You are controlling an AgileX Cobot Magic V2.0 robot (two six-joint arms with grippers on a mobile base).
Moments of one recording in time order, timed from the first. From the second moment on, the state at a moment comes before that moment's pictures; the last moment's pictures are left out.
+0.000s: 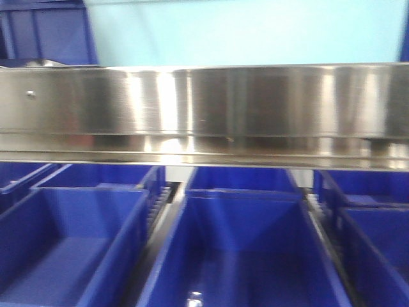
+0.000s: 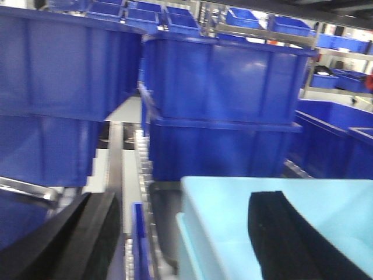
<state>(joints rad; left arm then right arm) -0.30 1.15 -1.13 0.16 0.10 -0.29 0.39 1.26 -1.32 -0.32 0.37 0.32</state>
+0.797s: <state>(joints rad) -0.30 1.15 -1.13 0.16 0.10 -0.29 0.39 1.26 -1.31 -0.31 0.37 0.32</state>
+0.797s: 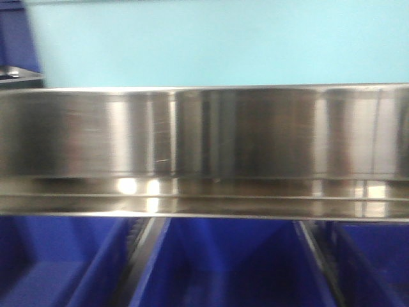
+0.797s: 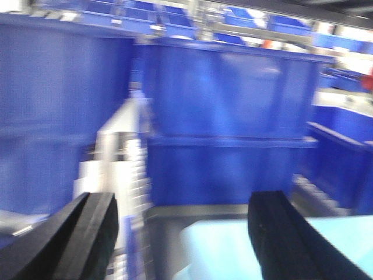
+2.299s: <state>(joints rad) -0.30 1.15 -1.13 0.16 0.10 -0.29 0.39 1.26 -1.31 -0.31 0.37 0.32</state>
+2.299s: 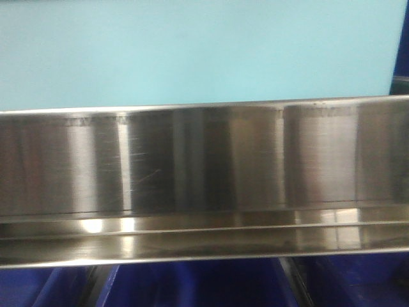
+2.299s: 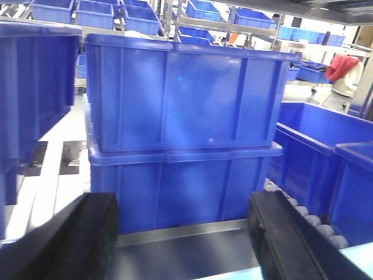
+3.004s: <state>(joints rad) -0.30 1.15 -1.13 0.16 0.04 -0.29 0.39 1.26 -1.31 -0.31 0.37 0.32</state>
